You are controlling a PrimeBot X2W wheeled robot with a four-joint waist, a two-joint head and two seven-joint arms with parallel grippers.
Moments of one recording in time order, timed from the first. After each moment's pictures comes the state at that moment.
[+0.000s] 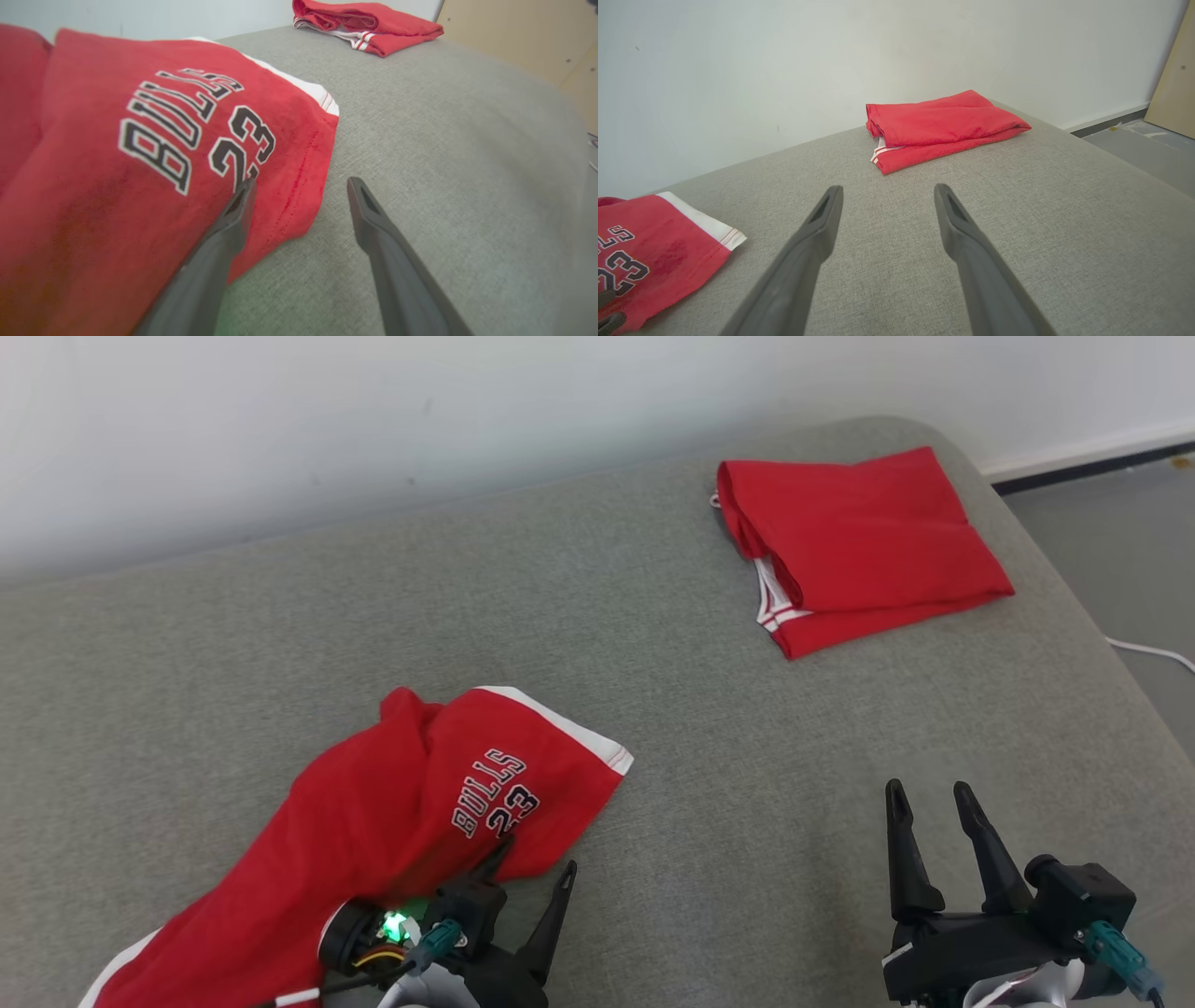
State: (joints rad) left arm -0.35 0.12 -0.56 0.57 -0.28 -0.08 -0.20; right arm -0.06 -0.05 -0.07 0.15 0.23 0.13 -0.15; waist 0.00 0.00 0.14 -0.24
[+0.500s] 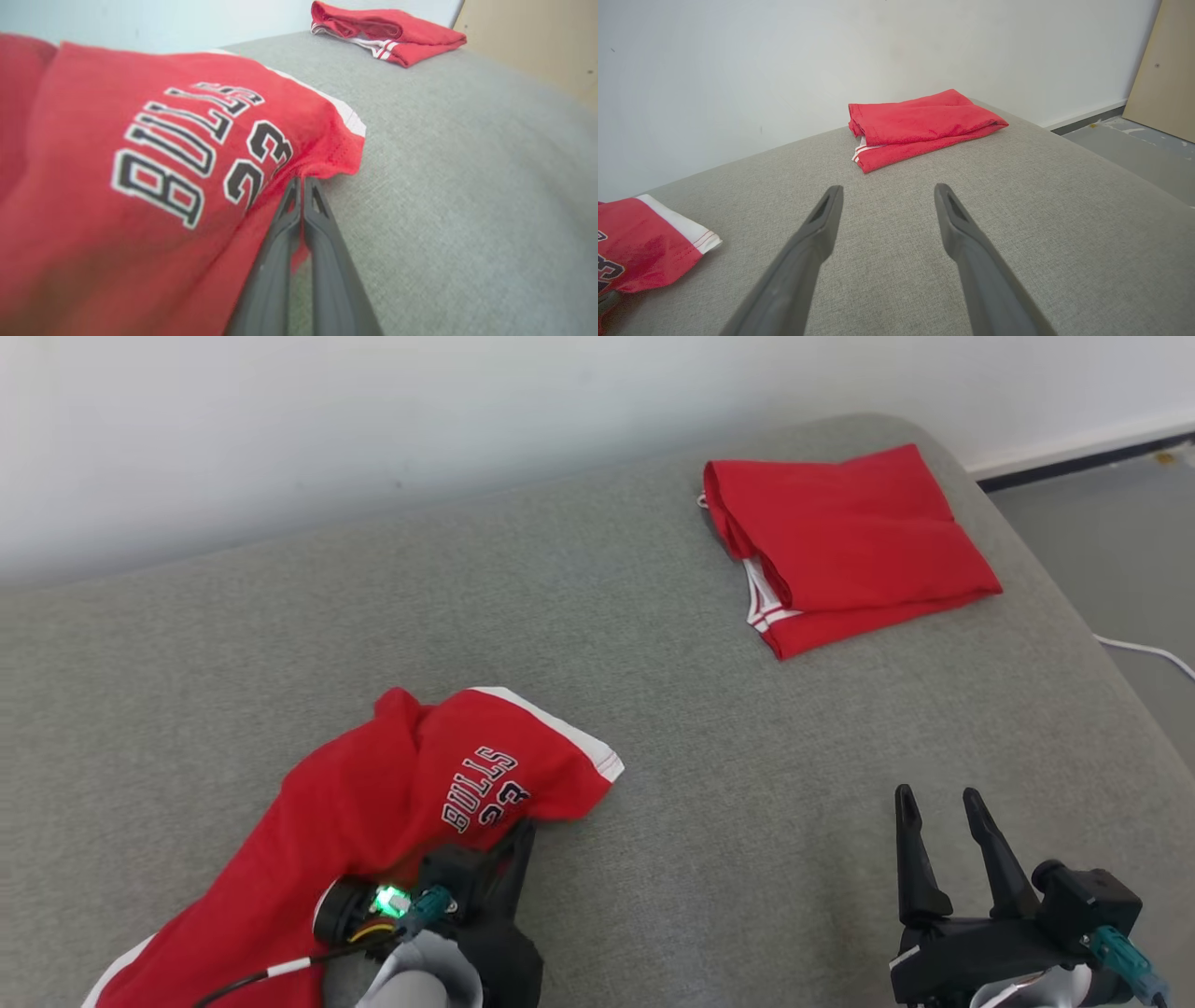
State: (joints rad) left arm -0.45 0.08 -0.55 0.78 -0.29 -0.07 -0.26; right arm -0.07 -0.05 -0.09 0.19 0.23 0.13 -0.17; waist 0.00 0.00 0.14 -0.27
